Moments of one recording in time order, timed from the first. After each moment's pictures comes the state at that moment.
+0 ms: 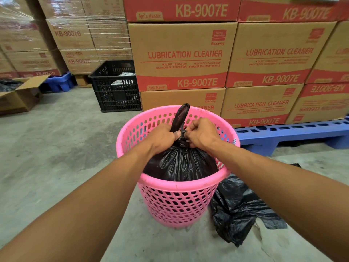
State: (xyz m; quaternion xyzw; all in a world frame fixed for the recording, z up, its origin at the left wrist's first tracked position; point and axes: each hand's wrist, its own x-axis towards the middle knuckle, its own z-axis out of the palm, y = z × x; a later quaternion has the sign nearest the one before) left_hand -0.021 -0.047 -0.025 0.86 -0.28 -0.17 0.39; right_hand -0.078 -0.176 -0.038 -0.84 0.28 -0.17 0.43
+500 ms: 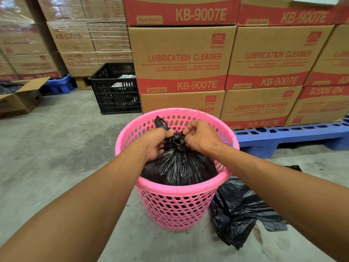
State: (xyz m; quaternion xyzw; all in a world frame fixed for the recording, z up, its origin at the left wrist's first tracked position) left_hand -0.012 -0.049 -0.029 0.73 0.00 -0.33 0.59; right_hand -0.090 -0.169 -0.027 -0.87 0.24 -0.14 0.40
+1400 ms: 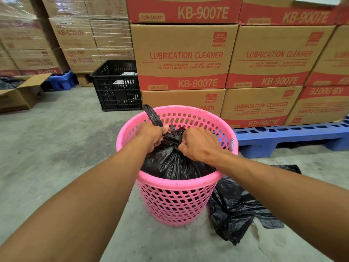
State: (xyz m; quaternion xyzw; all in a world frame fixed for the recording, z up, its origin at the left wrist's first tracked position) left_hand 0.005 -0.046 -0.035 0.78 0.02 -0.20 0.60; right_hand -0.112 -0.151 -0.024 -0.98 0.13 -0.08 0.15
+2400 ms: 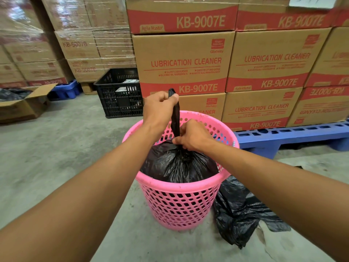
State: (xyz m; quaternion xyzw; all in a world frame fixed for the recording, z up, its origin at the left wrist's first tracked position) left_hand -0.021 -0.055 0.039 0.74 -0.20 0.02 0.65; right_hand -0.085 -0.149 -0.007 -0.93 0.18 -0.08 0.31
